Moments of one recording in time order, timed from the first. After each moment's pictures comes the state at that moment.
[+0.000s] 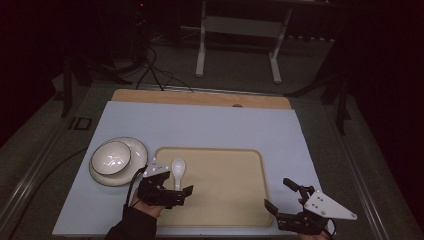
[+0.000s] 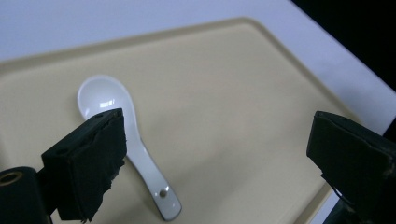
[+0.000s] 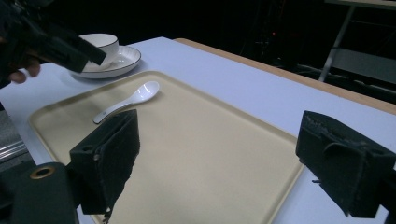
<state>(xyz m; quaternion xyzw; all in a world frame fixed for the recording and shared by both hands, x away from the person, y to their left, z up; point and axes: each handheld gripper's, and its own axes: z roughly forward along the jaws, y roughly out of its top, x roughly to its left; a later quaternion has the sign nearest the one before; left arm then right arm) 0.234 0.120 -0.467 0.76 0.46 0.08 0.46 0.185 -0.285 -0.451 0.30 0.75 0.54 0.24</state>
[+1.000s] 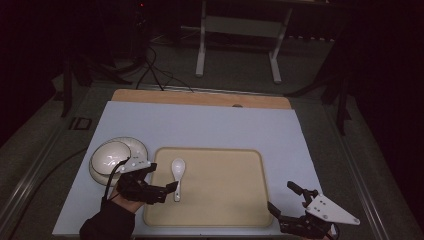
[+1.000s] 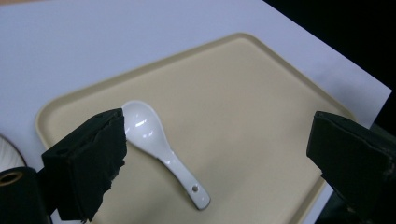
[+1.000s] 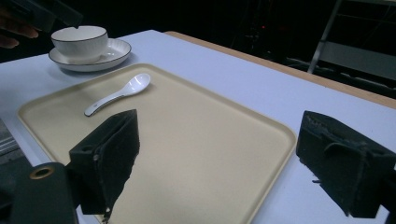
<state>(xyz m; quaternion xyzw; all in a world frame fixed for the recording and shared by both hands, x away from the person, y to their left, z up) 0.230 0.158 -0.442 0.77 0.42 0.10 0.46 0.177 -0.290 -0.453 0.31 0.75 0.52 0.26</state>
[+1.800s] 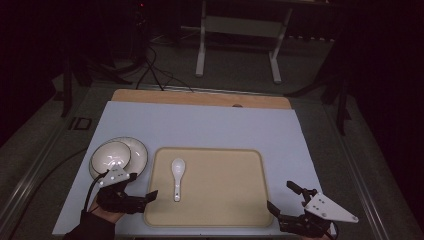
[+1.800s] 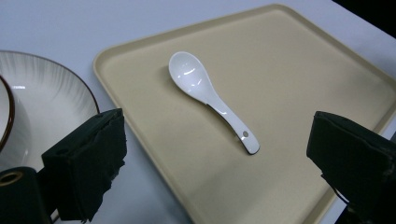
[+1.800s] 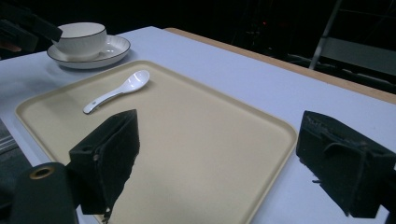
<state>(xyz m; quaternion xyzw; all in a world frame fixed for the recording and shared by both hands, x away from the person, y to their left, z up) 0.212 0.206 -0.479 0.77 0.44 0.13 0.45 0.180 -0.289 -0.454 0.32 0.75 0.52 0.25</state>
